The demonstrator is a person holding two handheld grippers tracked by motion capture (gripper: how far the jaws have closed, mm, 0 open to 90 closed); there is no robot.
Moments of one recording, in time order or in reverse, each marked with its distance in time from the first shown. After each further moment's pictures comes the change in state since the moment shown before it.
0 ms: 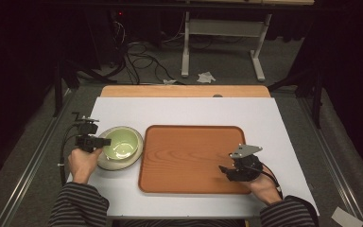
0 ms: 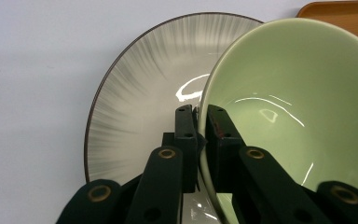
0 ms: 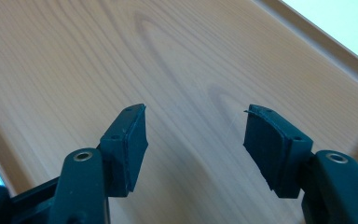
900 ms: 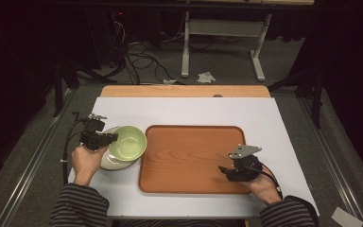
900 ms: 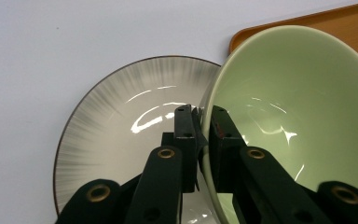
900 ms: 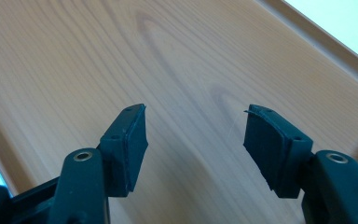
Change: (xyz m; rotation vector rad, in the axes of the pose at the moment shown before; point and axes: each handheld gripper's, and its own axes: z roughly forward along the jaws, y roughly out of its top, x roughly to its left) left arm -0.039 0.009 -0.024 -0.075 -0.031 0.170; right arm 0.001 0.000 0.000 0.004 0.001 -0.010
